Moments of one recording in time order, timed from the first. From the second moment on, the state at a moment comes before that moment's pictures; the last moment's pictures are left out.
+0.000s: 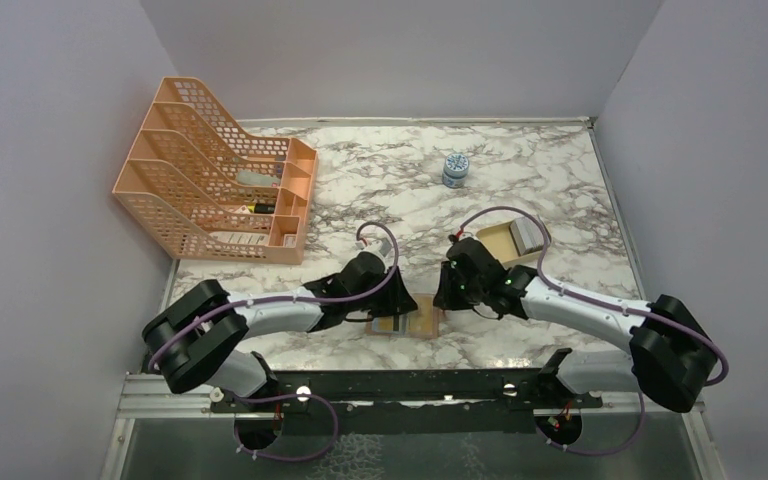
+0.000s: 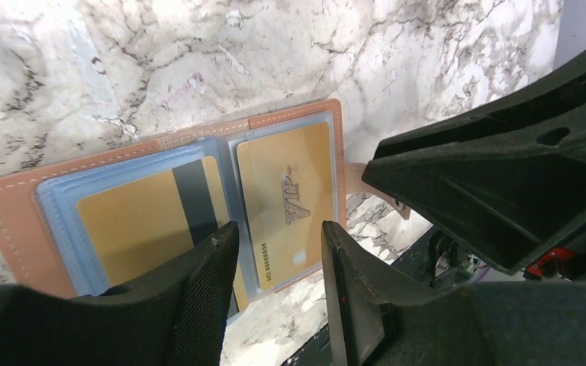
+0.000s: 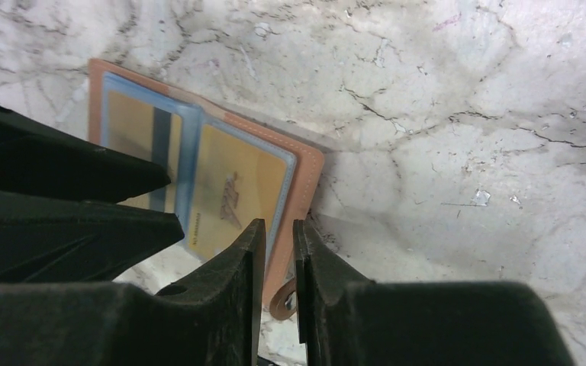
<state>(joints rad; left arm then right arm) -0.92 1.44 0.52 0.24 0.12 -0.97 0.81 1.28 0.64 -0.30 0.05 0.68</state>
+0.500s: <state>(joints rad) -0.80 1.18 0.48 0.07 0.05 -0.91 0.88 1.30 0.70 -0.26 -0.03 0.77</state>
